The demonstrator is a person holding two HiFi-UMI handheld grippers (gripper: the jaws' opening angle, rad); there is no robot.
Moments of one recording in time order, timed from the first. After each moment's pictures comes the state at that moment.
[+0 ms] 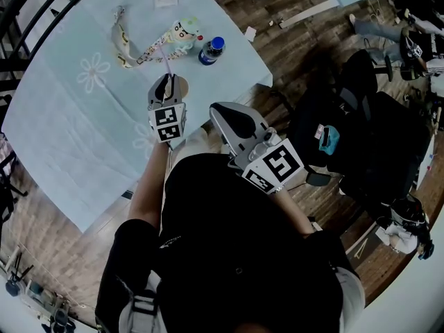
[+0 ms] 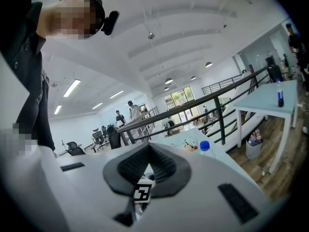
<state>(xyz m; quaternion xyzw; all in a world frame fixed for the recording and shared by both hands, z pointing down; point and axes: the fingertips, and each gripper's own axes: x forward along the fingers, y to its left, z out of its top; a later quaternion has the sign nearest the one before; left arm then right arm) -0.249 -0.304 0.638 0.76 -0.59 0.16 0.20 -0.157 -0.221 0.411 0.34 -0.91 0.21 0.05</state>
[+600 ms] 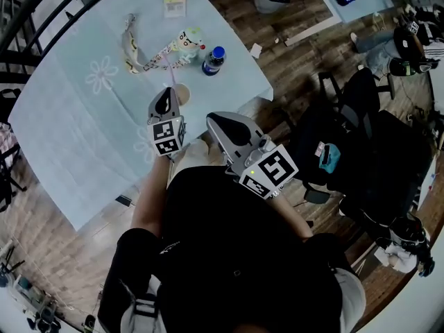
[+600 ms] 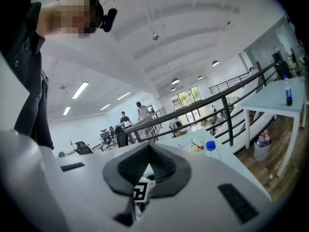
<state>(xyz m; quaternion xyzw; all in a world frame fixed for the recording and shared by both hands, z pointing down) -0.259 -0.278 0.617 0.74 -0.63 0.12 0.20 -0.153 -0.204 0.408 0.30 -0.93 0.21 0.03</state>
